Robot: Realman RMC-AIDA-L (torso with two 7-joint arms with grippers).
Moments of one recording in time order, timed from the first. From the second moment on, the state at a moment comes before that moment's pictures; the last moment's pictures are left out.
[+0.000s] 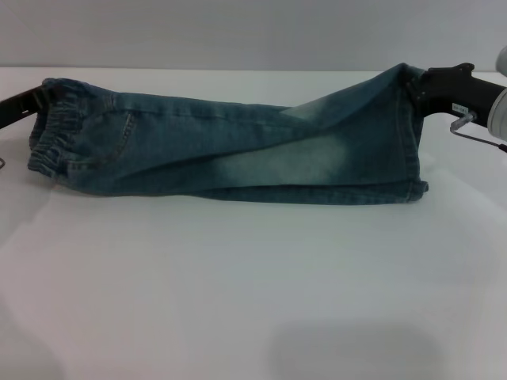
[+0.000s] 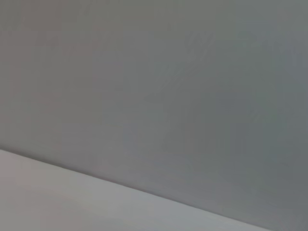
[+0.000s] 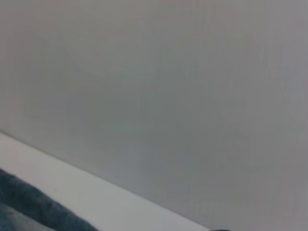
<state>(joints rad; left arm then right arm) -0.61 -2.04 0.52 0.56 1.94 0.85 -1.83 0.72 2.06 -0.65 -0.42 -1.79 -0.82 1.11</state>
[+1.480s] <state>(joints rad) -0.55 -2.02 0.60 0.59 1.90 0.89 -1.79 0.71 2.06 -0.68 -0.40 -1.55 -0.70 0.98</state>
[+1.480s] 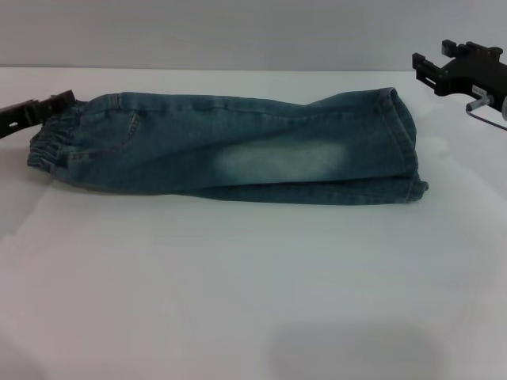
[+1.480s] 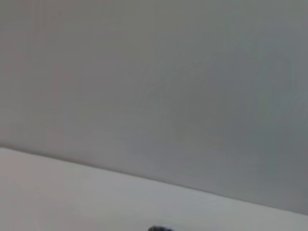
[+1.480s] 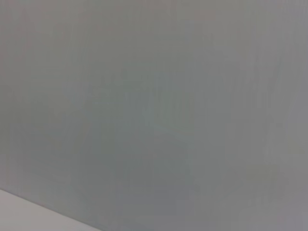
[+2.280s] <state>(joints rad) -0.54 -2.05 0.60 0.57 1.90 0.83 -1.74 0.71 2.06 -0.69 -0.39 -1.55 -0.71 0.98</state>
